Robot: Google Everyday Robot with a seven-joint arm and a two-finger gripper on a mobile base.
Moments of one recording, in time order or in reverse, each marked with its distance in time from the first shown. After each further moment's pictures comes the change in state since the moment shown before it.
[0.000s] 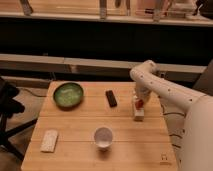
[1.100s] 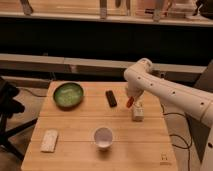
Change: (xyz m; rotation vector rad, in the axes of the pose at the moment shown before) arm -0.084 -0.035 -0.083 0.230 0.000 -0.334
